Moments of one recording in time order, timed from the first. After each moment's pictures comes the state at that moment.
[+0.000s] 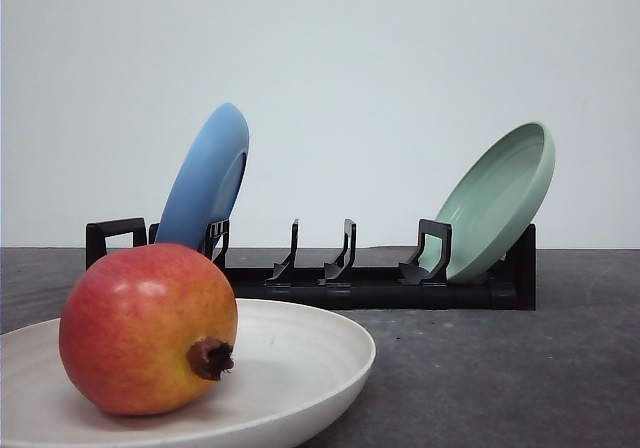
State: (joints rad) left_arx -0.04 0.01 0.03 -0.21 -0.05 0.05; right_arx 1.01 0.30 0.83 -0.88 0.16 0.31
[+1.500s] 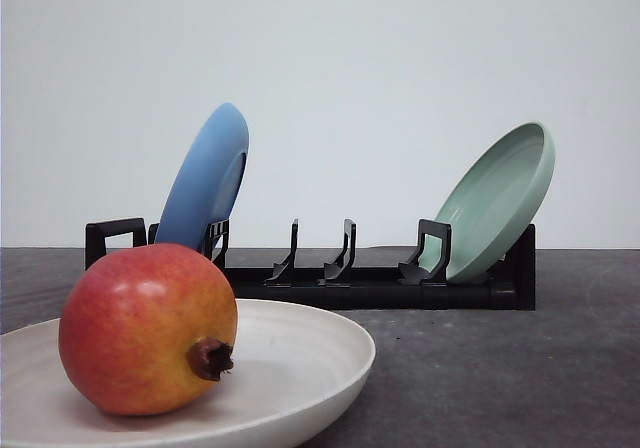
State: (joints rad) left_arx -0.04 0.01 0.02 -0.18 -0.07 -0.03; right_arx 0.69 0.27 0.68 -0.69 0.15 0.19
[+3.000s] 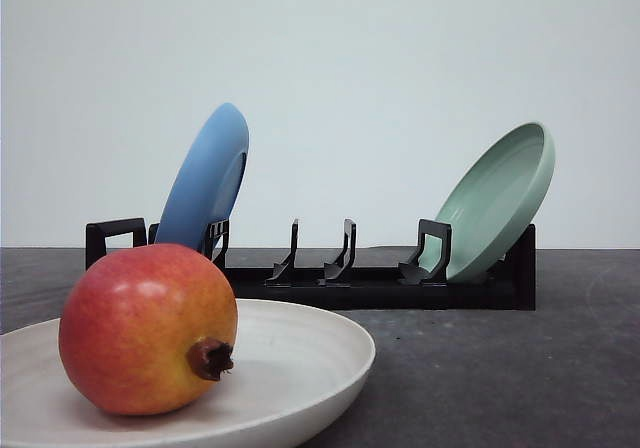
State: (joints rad) left_arx -0.04 0.01 0.02 -0.18 -0.07 -0.03; right_arx 0.05 0.00 0.02 -0.16 0.10 -0.09
